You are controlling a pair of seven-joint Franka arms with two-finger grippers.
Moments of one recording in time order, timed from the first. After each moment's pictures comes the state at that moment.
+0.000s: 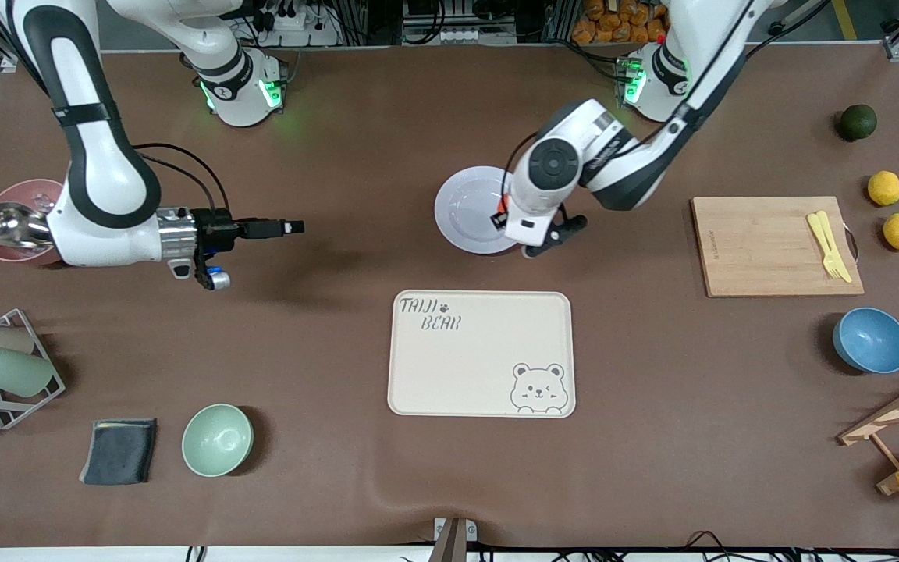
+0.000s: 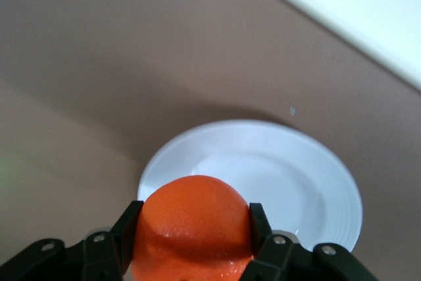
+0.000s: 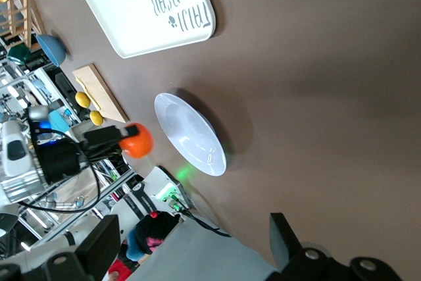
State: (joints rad) left arm -0.07 0.44 -0.73 -2.01 0.08 2.15 -1.35; right arm 0.12 0.19 -0.04 -2.18 0.99 1.78 -0.23
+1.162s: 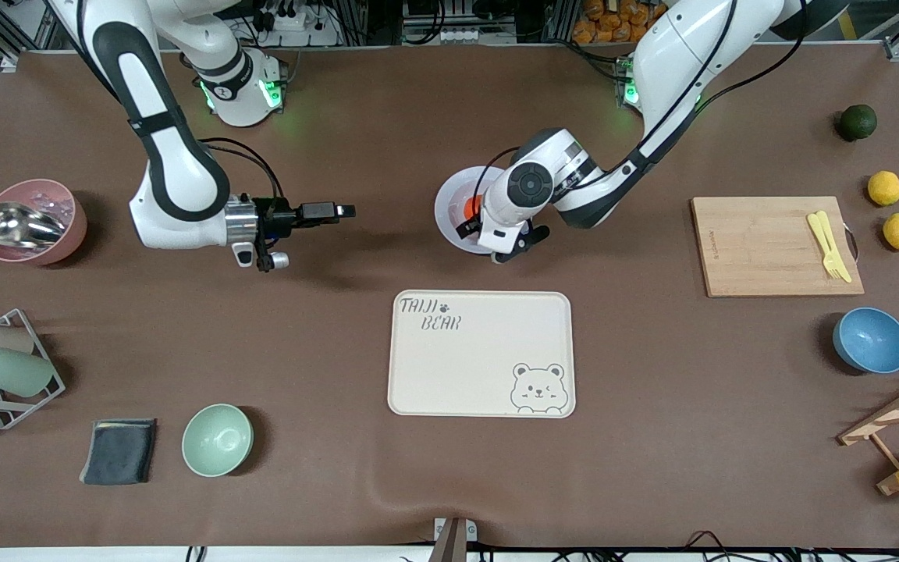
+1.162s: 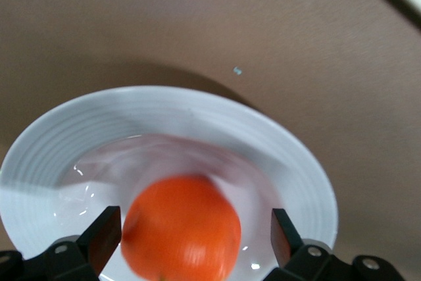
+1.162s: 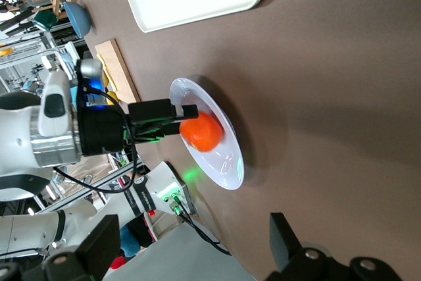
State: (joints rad) left arm -0.12 0.62 -0.71 -2.01 0.10 2.42 -1.38; right arm 0.28 0.21 -0.03 -2.32 1.25 1.91 -0.51
